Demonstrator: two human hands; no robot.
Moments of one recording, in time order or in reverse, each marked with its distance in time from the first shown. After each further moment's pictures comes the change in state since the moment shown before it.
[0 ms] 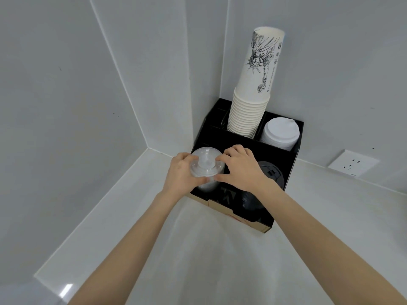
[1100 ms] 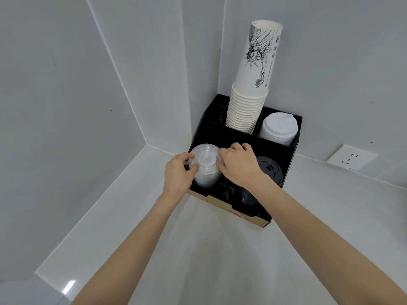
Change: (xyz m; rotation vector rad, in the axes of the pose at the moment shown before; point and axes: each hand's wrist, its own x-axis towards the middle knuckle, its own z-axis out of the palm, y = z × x) left_hand -0.003 -0.008 0.011 -0.211 0.160 -0.114; right_hand 0.002 -0.007 0.003 -0.125 -0.022 0.092
